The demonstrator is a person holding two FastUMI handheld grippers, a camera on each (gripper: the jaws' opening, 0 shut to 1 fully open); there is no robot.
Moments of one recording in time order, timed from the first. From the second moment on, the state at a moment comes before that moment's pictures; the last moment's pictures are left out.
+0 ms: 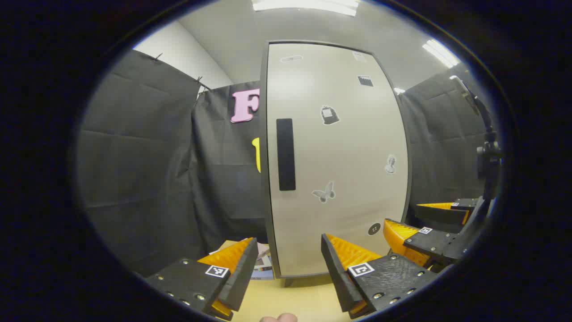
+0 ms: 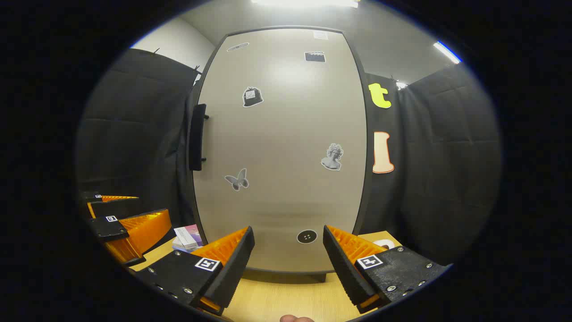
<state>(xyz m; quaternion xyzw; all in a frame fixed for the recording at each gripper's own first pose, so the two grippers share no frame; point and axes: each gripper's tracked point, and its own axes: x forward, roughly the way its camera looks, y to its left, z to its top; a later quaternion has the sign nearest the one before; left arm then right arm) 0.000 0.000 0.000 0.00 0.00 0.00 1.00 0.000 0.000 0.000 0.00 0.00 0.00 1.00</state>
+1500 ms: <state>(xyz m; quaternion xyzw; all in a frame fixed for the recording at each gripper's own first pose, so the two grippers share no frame) 0.022 -0.018 0.036 0.01 -0.05 0.00 1.00 0.000 -0.019 0.034 0.02 -0.03 -0.01 1.00</state>
